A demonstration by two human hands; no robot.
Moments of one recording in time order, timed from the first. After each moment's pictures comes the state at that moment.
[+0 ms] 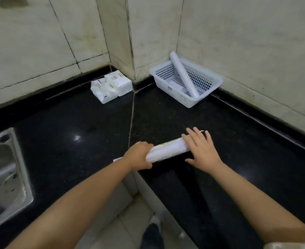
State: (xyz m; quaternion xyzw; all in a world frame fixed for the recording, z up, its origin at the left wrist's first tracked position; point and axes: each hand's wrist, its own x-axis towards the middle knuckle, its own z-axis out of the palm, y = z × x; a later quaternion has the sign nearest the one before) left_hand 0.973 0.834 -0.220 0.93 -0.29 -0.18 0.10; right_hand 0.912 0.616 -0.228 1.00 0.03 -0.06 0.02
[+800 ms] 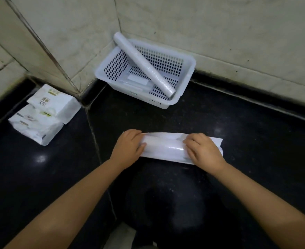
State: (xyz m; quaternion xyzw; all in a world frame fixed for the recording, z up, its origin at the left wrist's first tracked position) left_hand 1.152 0.760 -0.279 0.89 -0.43 -0.09 0.13; right_hand 0.998 0.573 -0.257 0.99 -0.08 0.06 -0.12
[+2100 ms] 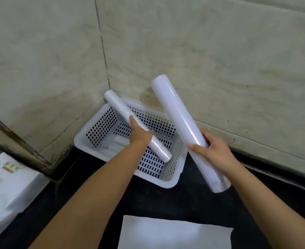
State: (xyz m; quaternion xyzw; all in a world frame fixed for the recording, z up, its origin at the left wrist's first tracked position) left_hand 1.323 0.546 -0.235 0.85 -0.06 -0.28 0.45; right_hand 1.148 0.457 -0.177 0.85 -0.30 0.12 -0.42
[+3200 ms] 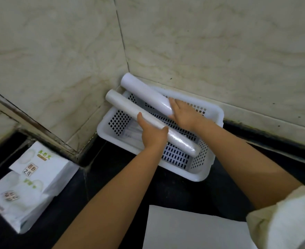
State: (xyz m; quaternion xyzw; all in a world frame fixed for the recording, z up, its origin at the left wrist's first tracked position) left_hand 1.307 0.580 -0.244 0.78 0.05 -0.25 0.58; right_hand 1.301 0.453 -0.252 0.98 -0.13 -0.06 -0.13
